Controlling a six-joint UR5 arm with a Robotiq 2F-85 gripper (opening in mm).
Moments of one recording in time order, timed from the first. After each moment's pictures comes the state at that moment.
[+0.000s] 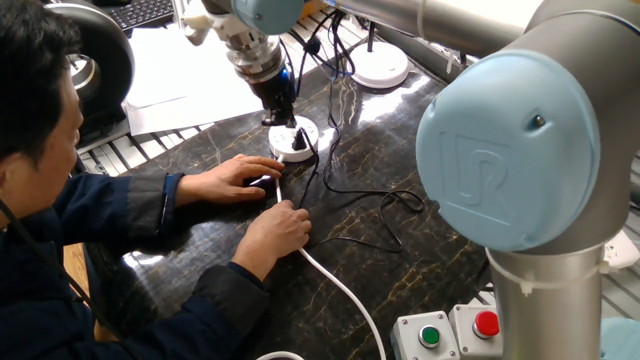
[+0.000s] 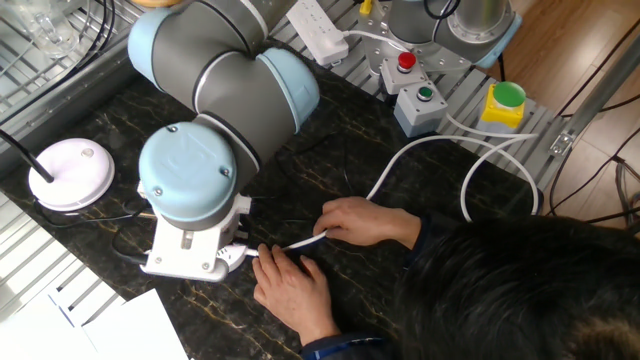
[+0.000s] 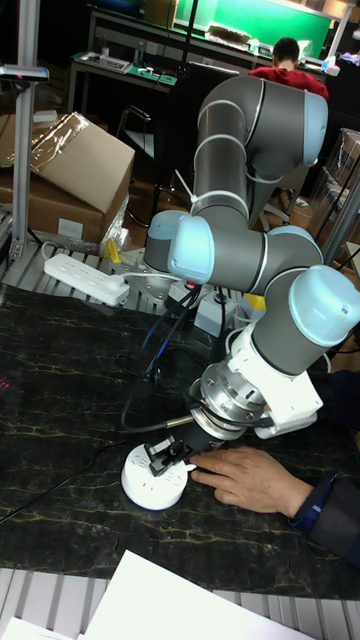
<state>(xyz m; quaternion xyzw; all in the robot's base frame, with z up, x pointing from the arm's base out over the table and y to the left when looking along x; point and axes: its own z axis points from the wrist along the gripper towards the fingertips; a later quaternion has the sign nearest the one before) 0.650 0.016 0.038 0.29 -0.95 0.12 0.08</state>
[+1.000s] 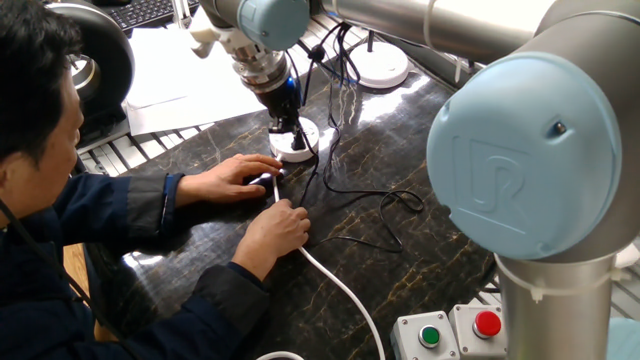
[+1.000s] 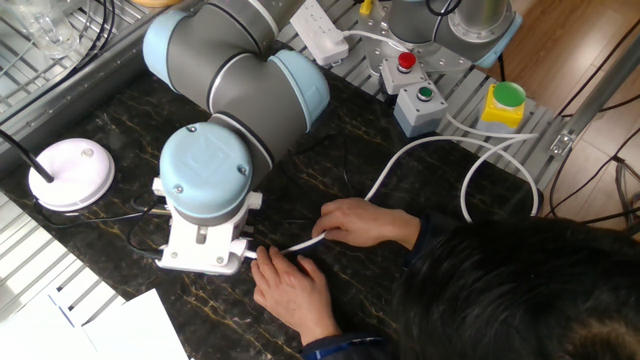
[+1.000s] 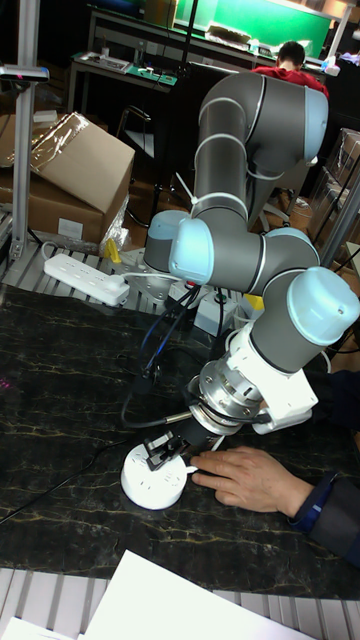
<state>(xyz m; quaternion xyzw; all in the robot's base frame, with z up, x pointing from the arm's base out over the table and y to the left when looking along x) 0.635 0.013 0.031 0.29 -0.94 0.13 0.08</state>
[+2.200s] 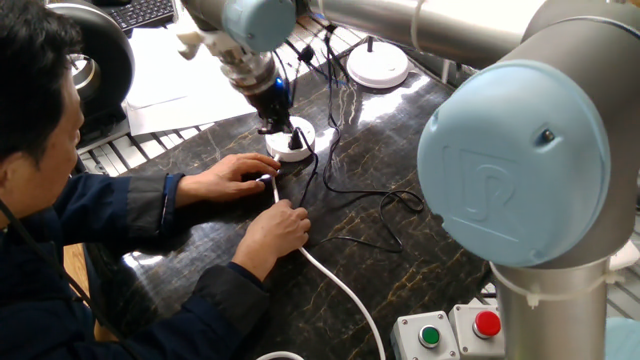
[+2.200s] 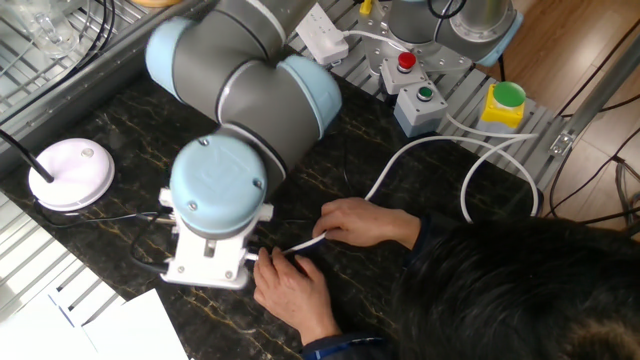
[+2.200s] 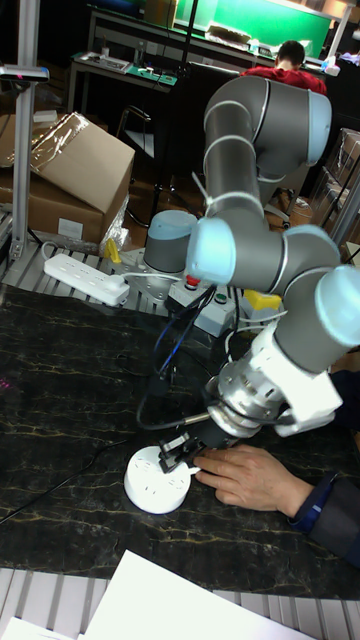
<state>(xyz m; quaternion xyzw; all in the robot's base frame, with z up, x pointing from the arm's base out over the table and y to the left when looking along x) 0.651 0.027 0.059 0.30 -0.94 0.14 0.08</state>
